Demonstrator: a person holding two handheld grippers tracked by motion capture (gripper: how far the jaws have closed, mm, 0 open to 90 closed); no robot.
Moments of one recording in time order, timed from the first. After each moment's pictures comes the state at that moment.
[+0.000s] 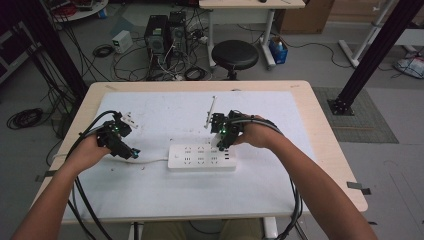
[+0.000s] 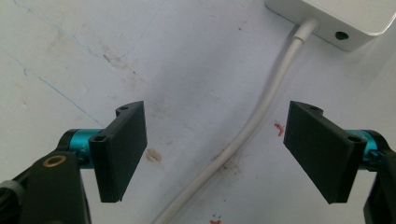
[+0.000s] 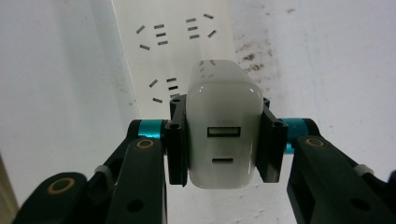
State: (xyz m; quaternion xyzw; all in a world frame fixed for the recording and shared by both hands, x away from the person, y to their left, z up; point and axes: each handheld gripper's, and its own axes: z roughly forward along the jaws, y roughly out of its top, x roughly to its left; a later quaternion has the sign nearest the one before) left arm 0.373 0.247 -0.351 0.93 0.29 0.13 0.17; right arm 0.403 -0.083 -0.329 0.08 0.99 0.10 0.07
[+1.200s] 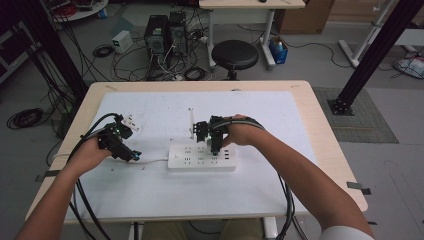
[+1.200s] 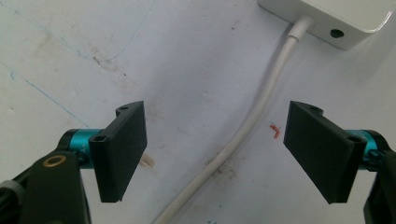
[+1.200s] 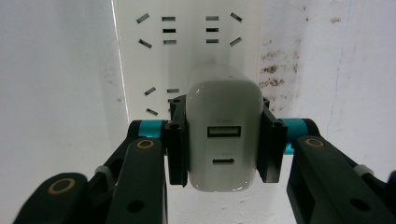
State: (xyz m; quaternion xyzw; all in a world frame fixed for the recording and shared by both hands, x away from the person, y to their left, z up) left arm 0.371 0.246 -0.358 0.93 0.29 0.13 0.18; right arm 0.412 -0.040 -0.352 0.00 1.00 0.00 0.06
